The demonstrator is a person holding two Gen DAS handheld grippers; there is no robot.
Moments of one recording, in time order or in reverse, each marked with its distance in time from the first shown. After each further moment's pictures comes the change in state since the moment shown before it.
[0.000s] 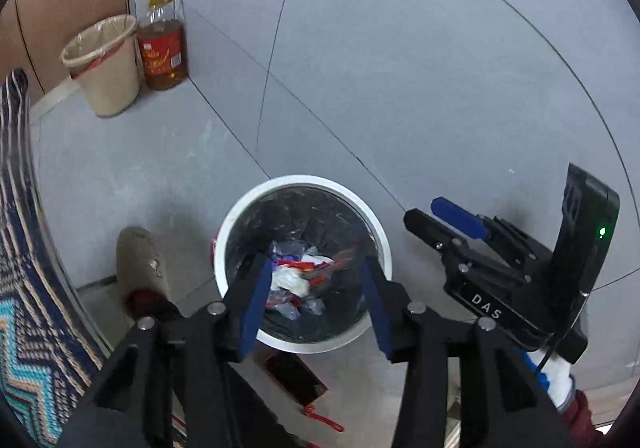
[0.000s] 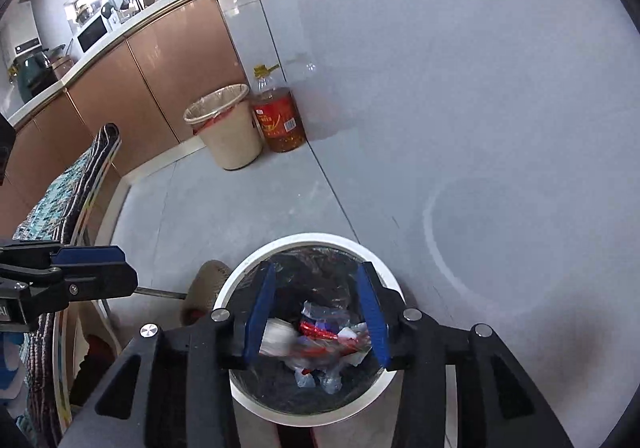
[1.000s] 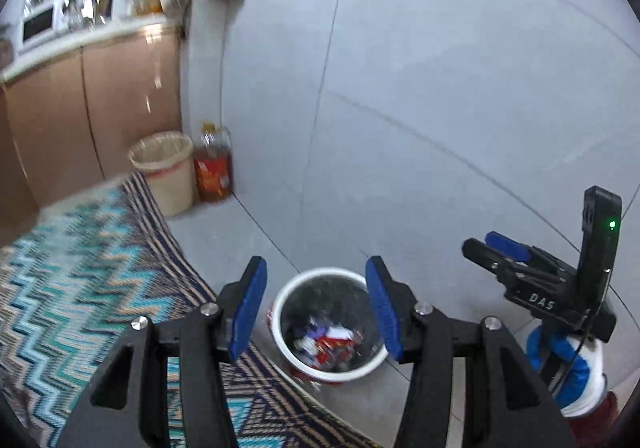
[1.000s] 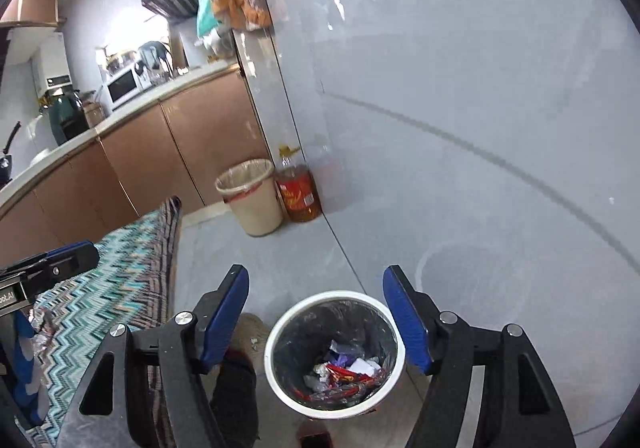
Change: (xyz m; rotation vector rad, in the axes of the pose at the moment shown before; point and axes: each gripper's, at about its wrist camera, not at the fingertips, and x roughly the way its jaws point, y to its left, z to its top) left arm -0.197 -0.017 -0.062 0.072 -0.484 0.134; right arm -0.149 0.054 0.014 -0.014 -0.263 0.020
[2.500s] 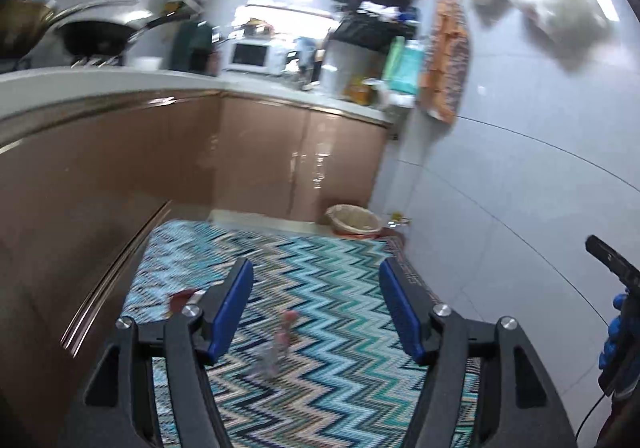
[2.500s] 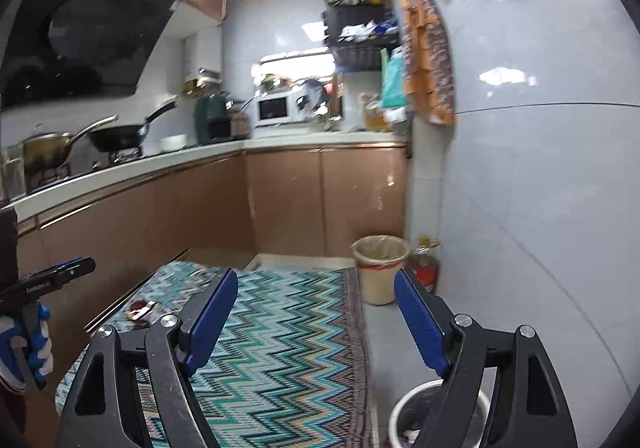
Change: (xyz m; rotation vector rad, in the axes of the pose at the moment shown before) left arm -0.313 0.212 -0.122 -0.372 -0.336 0.488; right arm -0.095 0.240 0.028 -0.354 -0.199 0.359
